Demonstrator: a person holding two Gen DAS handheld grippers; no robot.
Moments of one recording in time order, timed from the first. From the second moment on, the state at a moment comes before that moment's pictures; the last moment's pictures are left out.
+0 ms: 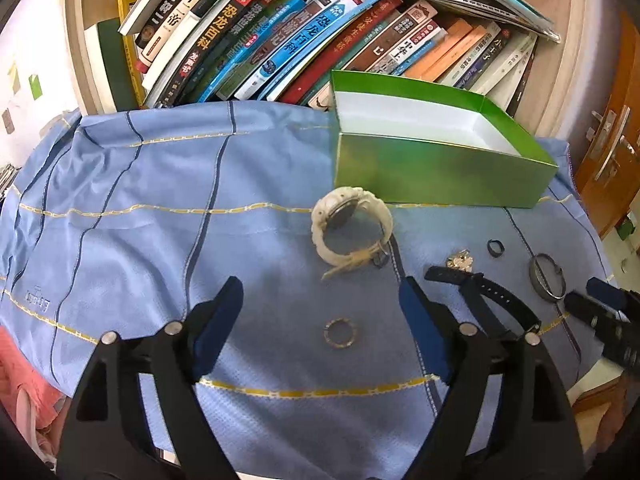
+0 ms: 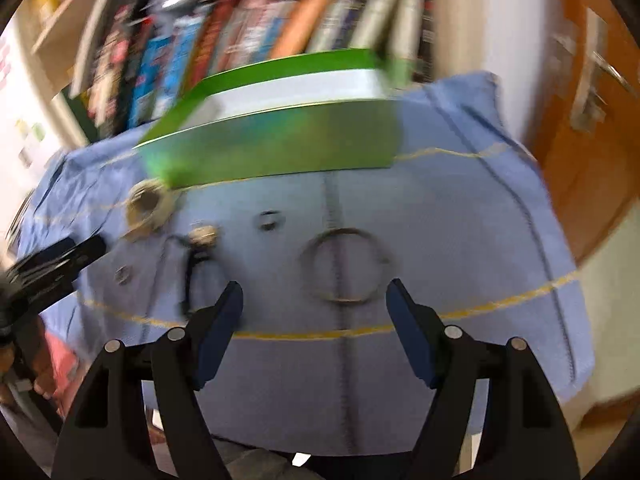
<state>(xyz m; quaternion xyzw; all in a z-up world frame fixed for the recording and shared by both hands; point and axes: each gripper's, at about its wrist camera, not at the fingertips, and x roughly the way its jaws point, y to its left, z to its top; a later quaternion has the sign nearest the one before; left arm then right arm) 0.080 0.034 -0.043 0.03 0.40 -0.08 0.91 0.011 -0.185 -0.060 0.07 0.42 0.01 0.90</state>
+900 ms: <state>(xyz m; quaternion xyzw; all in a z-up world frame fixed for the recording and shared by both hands) 0.084 0.027 -0.051 0.06 0.38 -0.07 0.92 0.035 -0.166 -0.075 0.03 0.44 -0.01 0.90</state>
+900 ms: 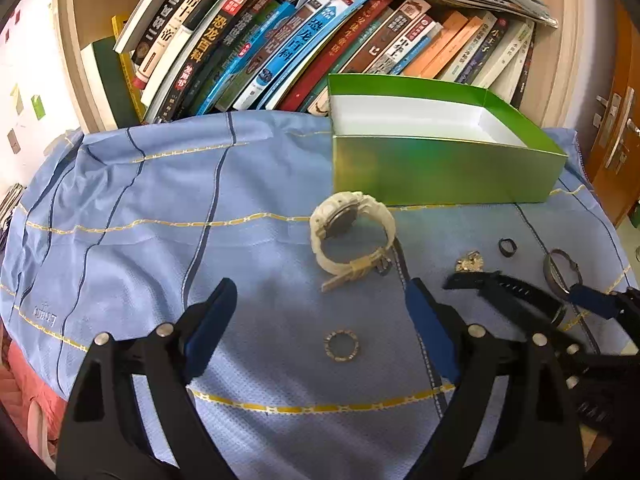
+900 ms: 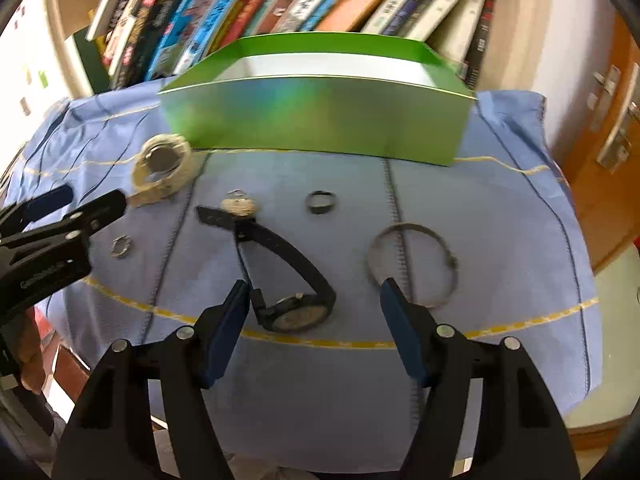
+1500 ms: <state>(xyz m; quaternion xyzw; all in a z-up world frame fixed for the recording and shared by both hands) 0.118 0.029 -0.060 0.04 0.41 -0.07 0.91 0.031 -0.165 -0.074 0.05 0.44 0.03 0.89</state>
